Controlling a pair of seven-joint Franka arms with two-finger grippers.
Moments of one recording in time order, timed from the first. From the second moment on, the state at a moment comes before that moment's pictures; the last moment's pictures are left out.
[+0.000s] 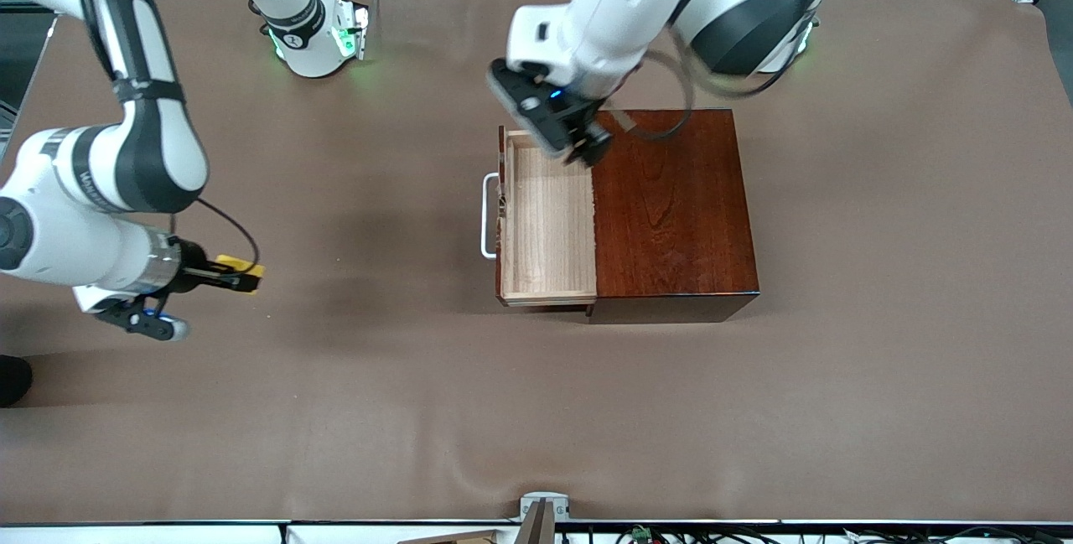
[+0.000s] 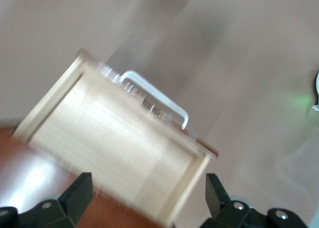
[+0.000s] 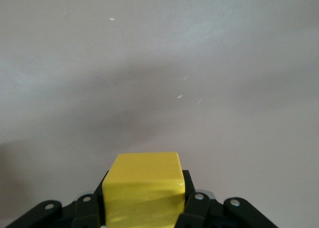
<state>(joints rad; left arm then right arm) -0.29 0.44 -0.62 -1.38 -0.02 1.93 0.16 0.03 0.39 -0.04 -1.65 0.07 1.90 0.18</state>
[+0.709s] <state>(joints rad) -0.65 0.75 -0.32 -1.29 0.08 2.21 0.52 -0.05 0.57 -0.04 -1.67 -0.02 2.18 0.04</state>
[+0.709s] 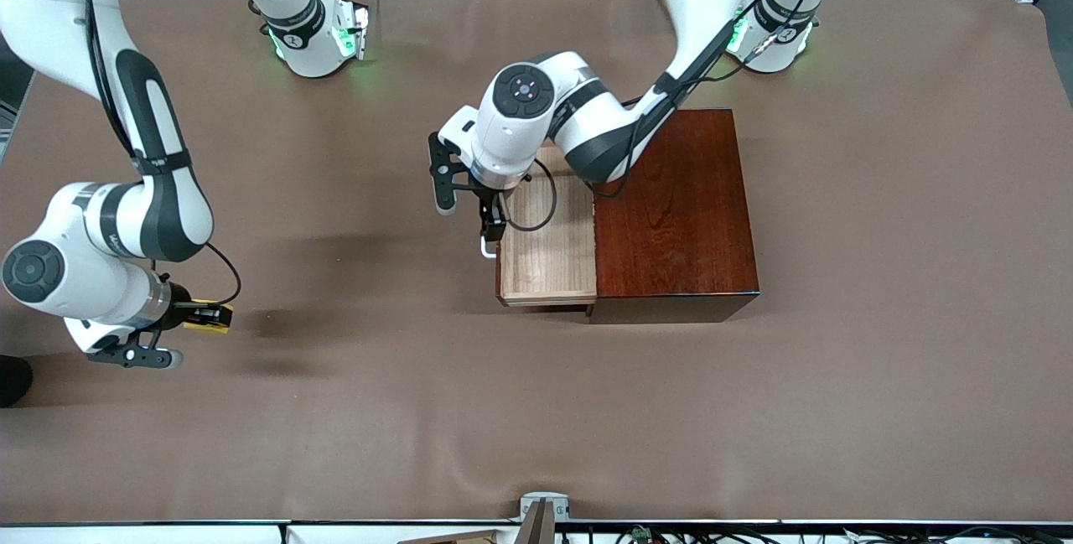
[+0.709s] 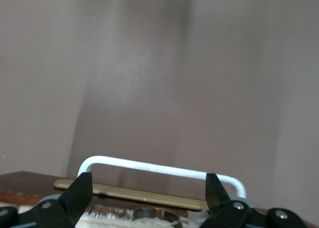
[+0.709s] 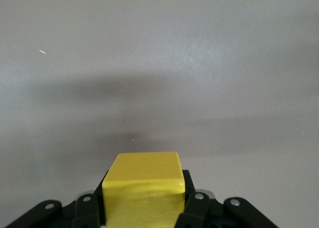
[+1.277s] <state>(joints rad) -0.67 0.77 -0.29 -1.28 0.09 2.21 0.57 -0.07 0.66 -0.04 -1.67 -0.02 2.37 0.04</state>
